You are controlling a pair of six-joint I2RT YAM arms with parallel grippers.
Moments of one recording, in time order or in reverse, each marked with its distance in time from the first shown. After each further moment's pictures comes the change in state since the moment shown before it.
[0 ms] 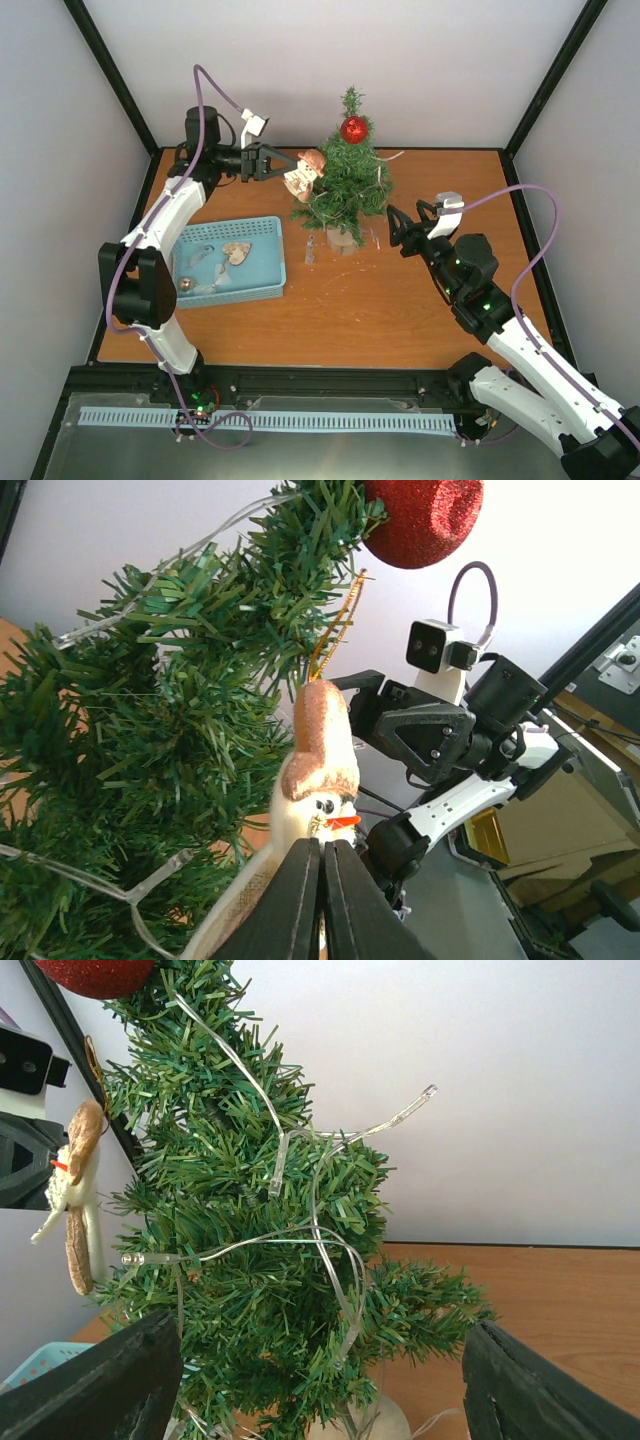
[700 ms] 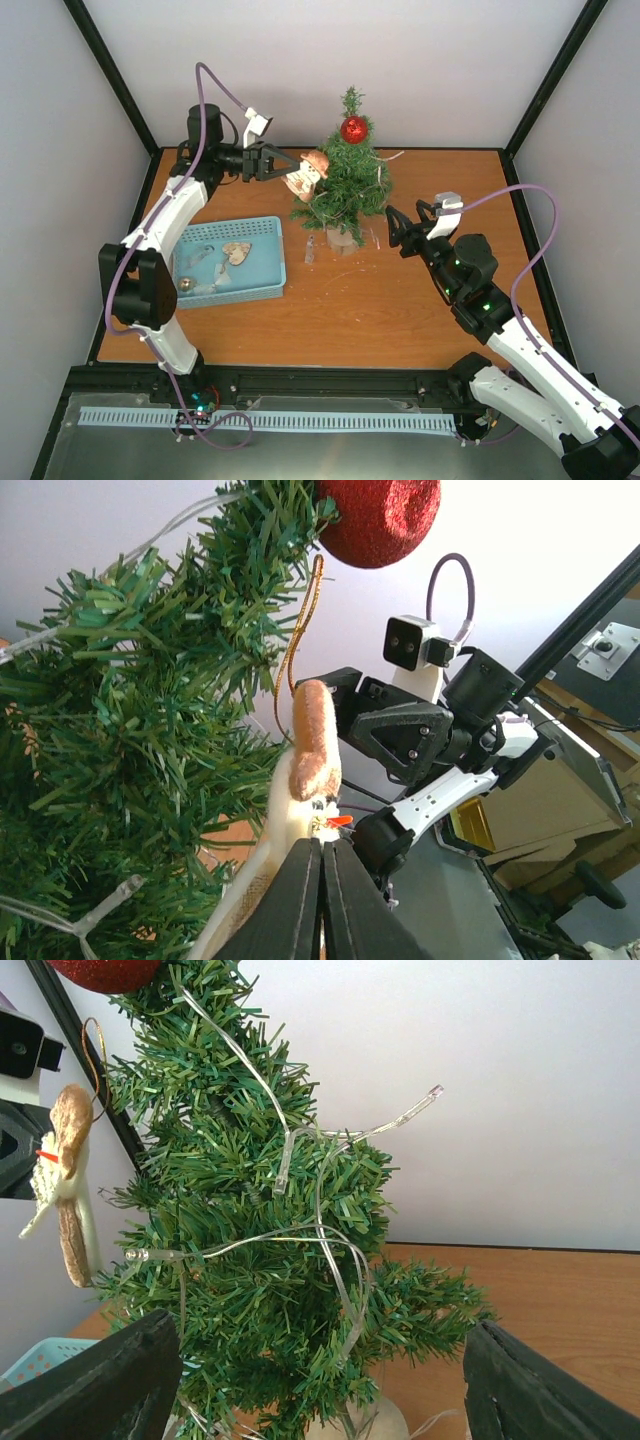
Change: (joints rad) left arm -0.026 -0.007 0.007 0.010 0.031 -0.011; right arm 0.006 0.000 0.000 0.000 0.006 -0.017
